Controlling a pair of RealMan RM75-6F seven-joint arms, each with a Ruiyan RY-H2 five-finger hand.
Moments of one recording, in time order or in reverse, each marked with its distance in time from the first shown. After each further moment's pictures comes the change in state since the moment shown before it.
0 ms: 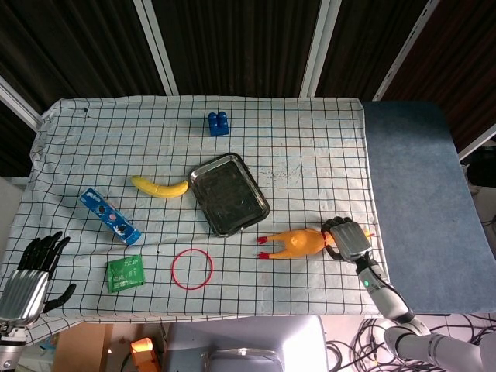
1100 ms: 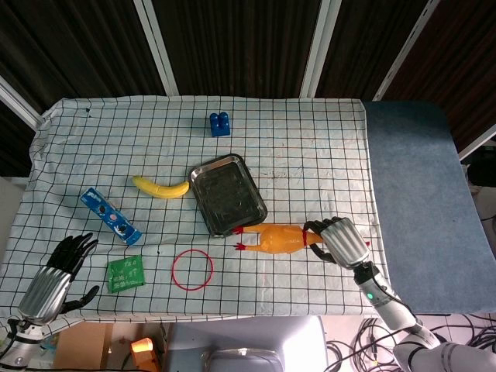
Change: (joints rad) left arm -0.066 -0.032 0.024 0.070 0.170 0.002 -0.208; right arm -0.011 0.110 -0.032 -0.207 -0.302 0.352 0.089
